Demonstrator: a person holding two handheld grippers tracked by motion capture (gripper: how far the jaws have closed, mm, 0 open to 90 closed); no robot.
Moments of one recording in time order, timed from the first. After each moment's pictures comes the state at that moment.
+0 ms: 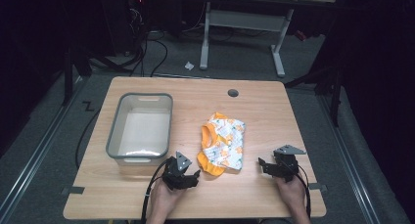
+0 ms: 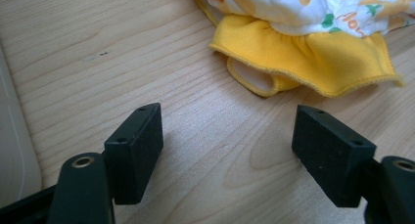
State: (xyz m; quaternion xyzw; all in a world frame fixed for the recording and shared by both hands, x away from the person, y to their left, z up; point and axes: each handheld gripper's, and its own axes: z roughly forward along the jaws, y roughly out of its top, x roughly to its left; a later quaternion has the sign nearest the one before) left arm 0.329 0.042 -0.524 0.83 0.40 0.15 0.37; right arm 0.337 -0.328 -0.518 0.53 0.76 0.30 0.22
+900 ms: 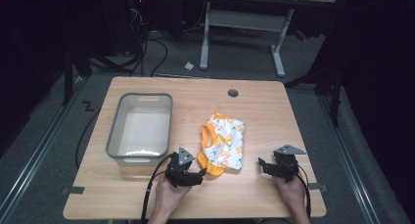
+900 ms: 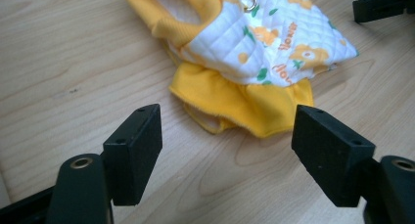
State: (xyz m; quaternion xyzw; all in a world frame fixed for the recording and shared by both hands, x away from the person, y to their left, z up) left arm 0.331 0.030 -0.489 0.82 0.39 0.10 0.40; right arm 0.337 -0.328 -0.518 0.53 0.76 0.30 0.22
